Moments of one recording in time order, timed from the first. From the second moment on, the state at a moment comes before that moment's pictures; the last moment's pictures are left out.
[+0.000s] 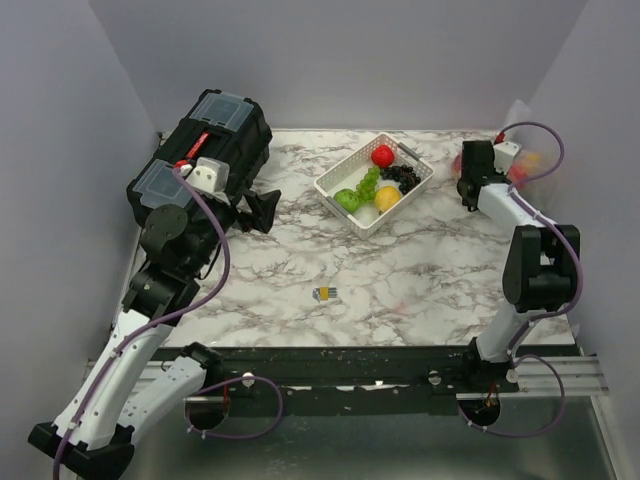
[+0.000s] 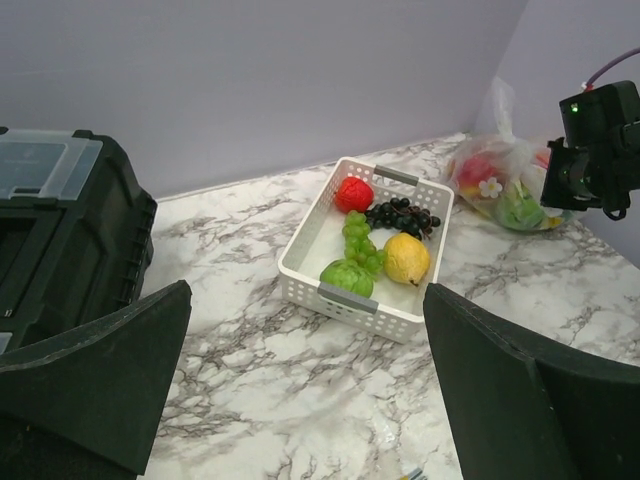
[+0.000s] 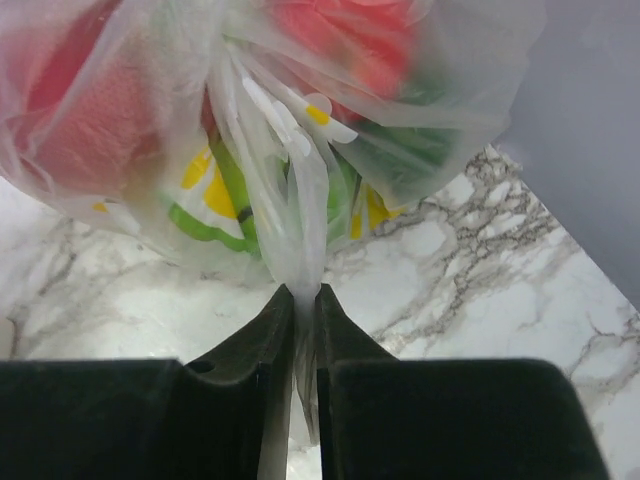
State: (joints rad) left arm -0.46 0.75 0.98 -0.15 0.04 -0.14; right arm 0.02 1.78 1.29 -0.27 0.71 0.38
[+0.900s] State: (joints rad) left arm -0.51 0.84 0.99 -0.16 0.07 -0.14; right arm 0.44 1.09 0.71 -0.36 0.19 0.50
